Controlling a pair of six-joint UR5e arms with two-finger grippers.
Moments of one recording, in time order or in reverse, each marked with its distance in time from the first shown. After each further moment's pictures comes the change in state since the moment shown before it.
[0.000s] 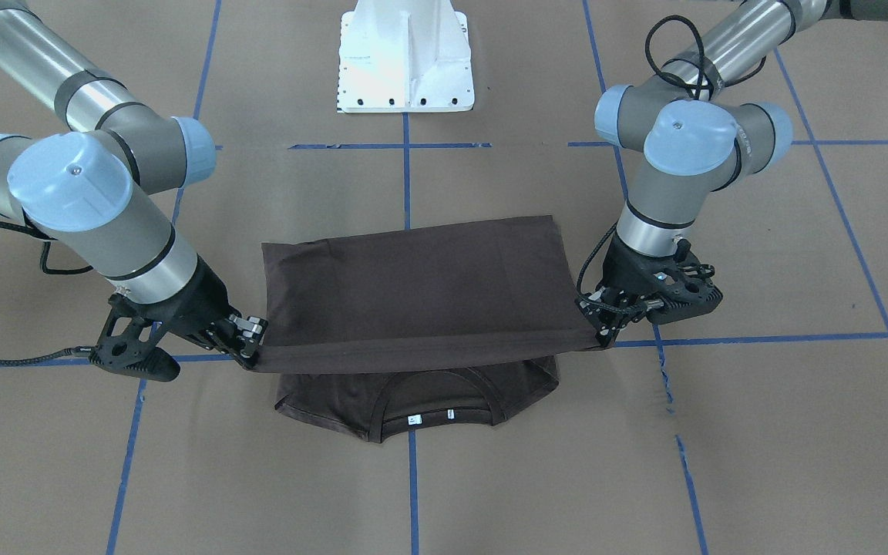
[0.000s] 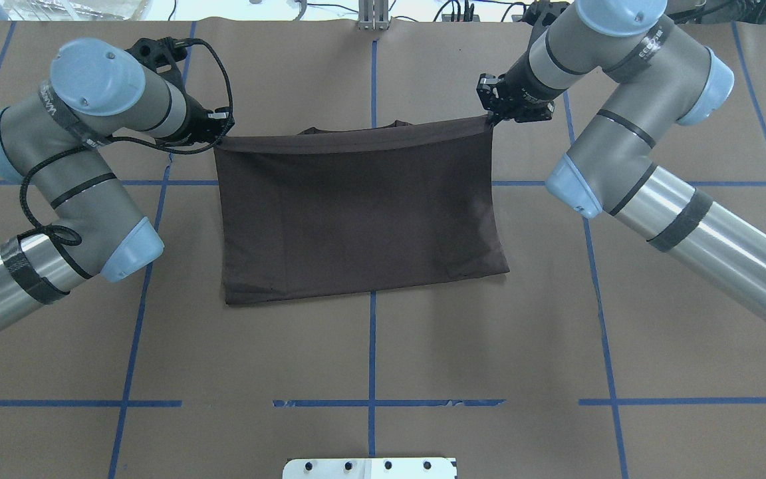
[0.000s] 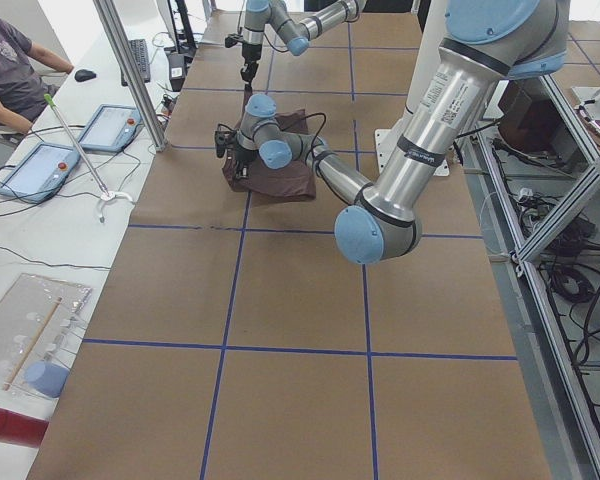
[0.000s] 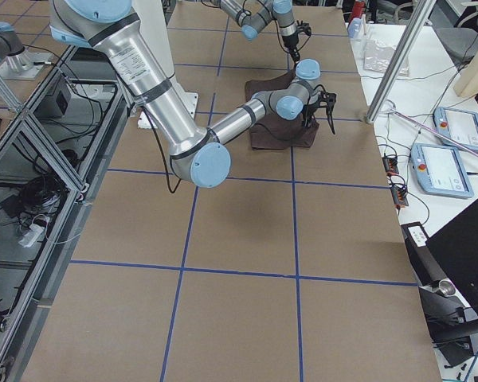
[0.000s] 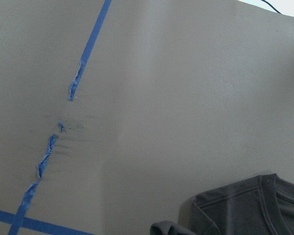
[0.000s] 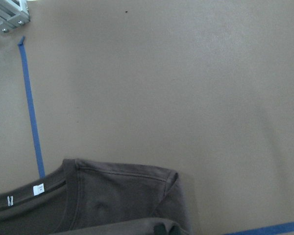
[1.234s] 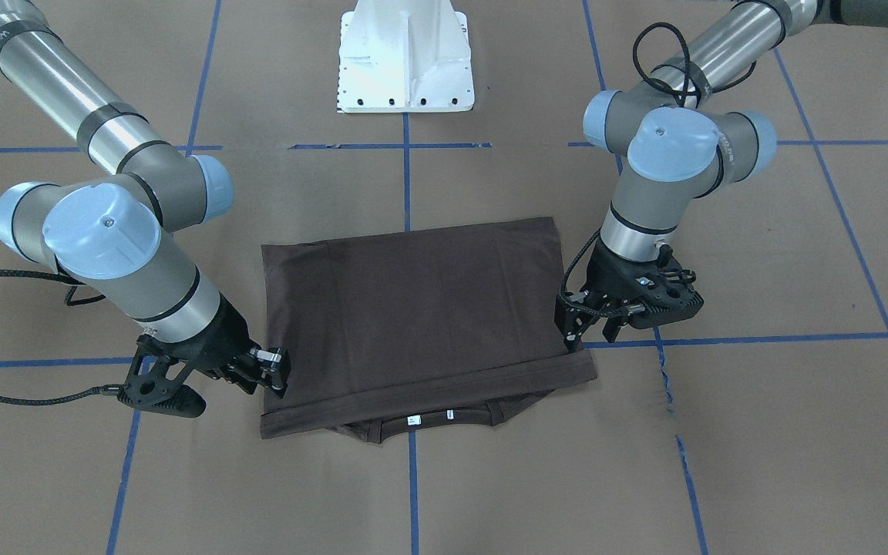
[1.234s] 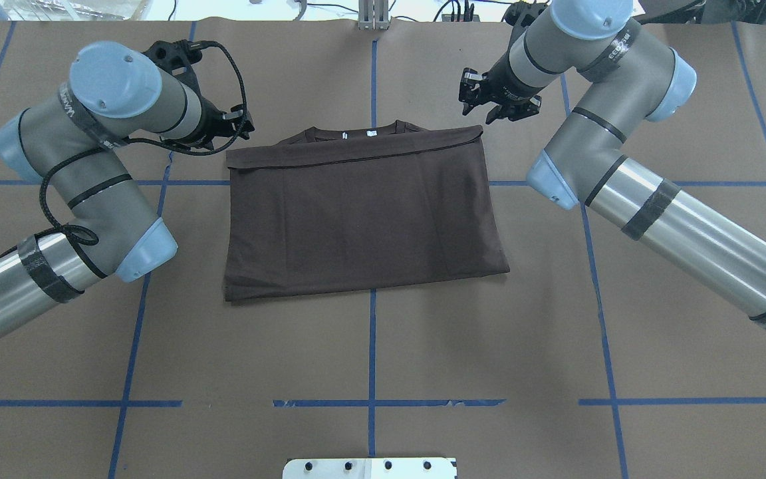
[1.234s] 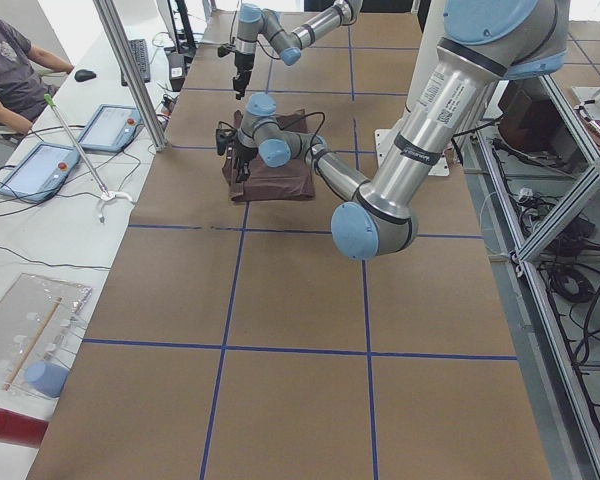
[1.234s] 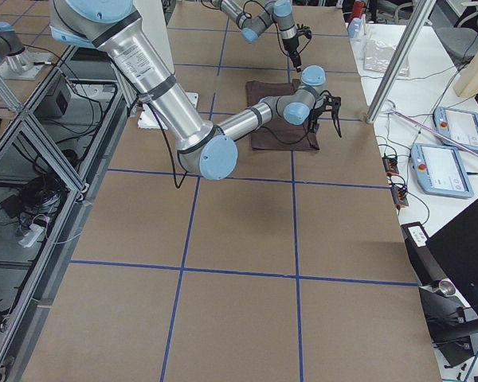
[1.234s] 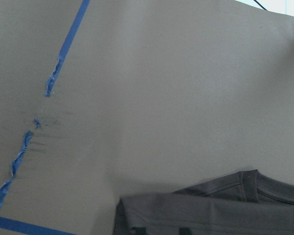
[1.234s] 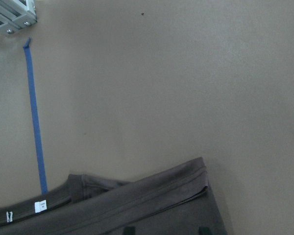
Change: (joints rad) left arm 0.016 -0.029 0.030 -0.024 0.001 -0.014; right arm -0.017 0.044 -0.125 0.126 -0.015 -0.004
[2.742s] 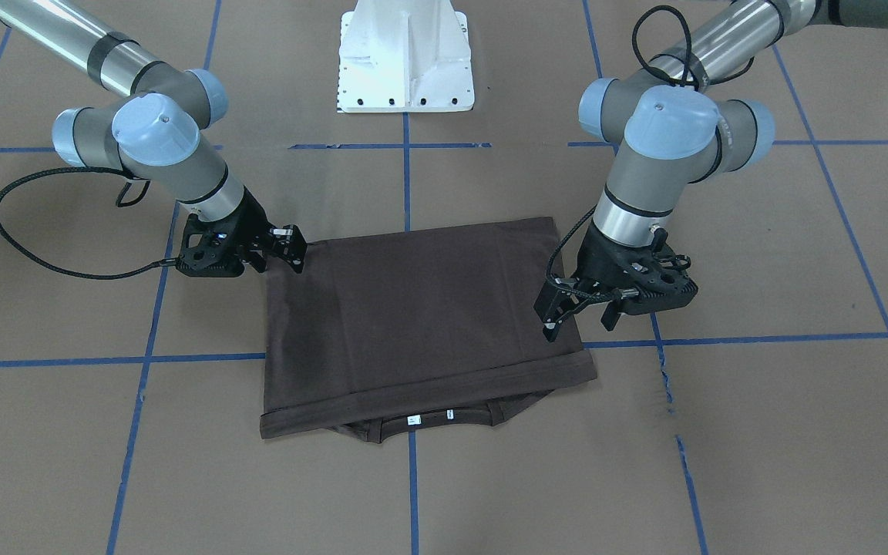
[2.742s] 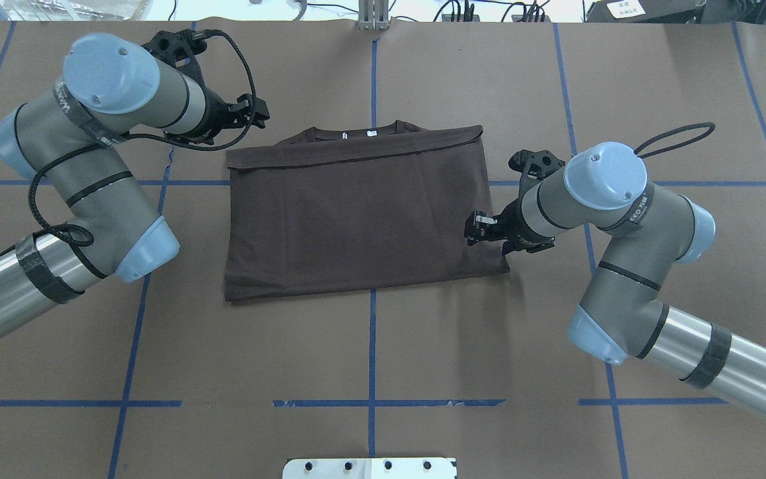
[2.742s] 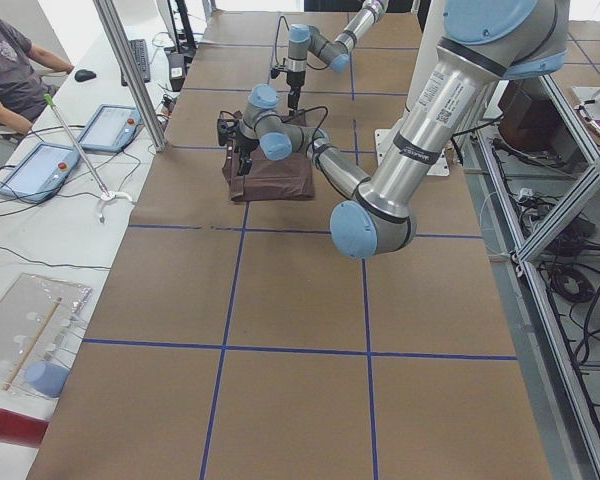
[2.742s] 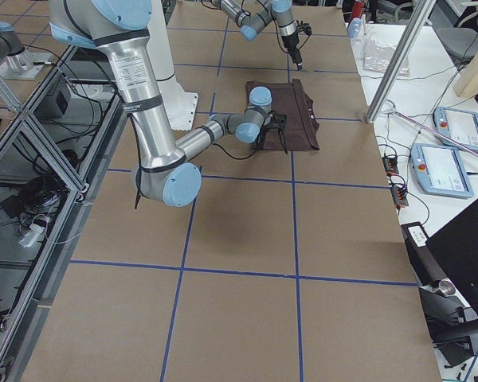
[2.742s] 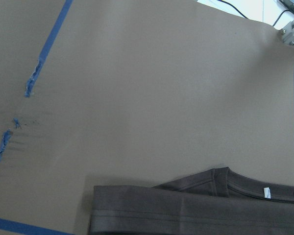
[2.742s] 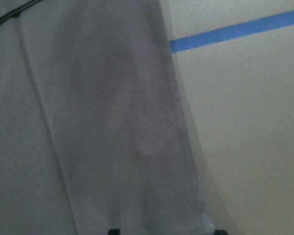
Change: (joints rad) left arm 0.000 -0.008 -0.041 -0.014 -0.001 -0.017; right arm -0.248 -0.333 0.340 0.008 -0.073 0.073
